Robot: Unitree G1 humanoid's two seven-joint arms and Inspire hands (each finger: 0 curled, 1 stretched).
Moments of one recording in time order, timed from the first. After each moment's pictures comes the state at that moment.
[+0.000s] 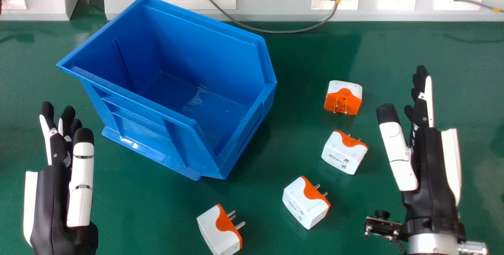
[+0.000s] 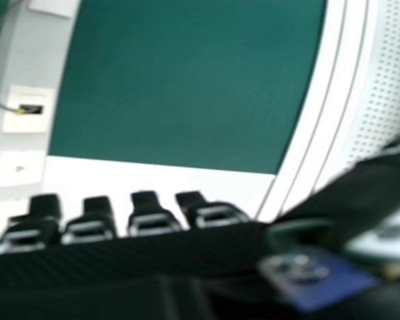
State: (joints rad) left arm 0.34 0.03 0.24 -0.10 -0.15 -0.42 -0.06; right arm 0.19 -0.02 0.02 -0.06 -0.29 -0.32 -0.25
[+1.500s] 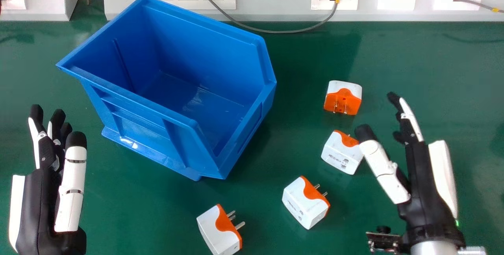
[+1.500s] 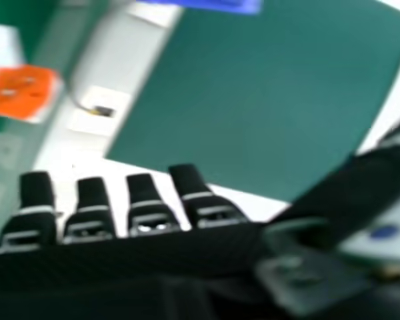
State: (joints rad) left arm 0.37 0.05 0.26 -0.14 -0.16 -0.39 -0.08; right arm 0.18 -0.10 0.04 0.00 -0.45 -0.18 -0.24
